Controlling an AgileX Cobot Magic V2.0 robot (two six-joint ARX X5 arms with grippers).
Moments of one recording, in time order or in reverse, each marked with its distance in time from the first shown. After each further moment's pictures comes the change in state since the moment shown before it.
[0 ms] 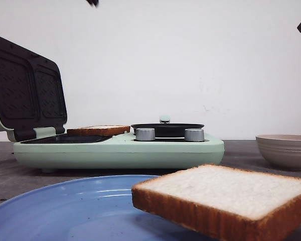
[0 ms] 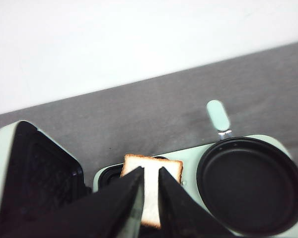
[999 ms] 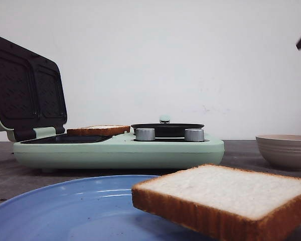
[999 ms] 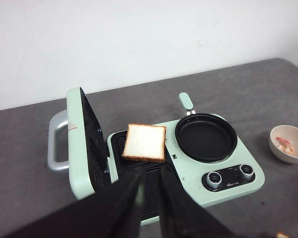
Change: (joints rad) left arm -0.019 -0.585 0.000 -0.468 0.121 -0.029; right arm 0.001 0.067 0.000 0.132 0.161 -0.019
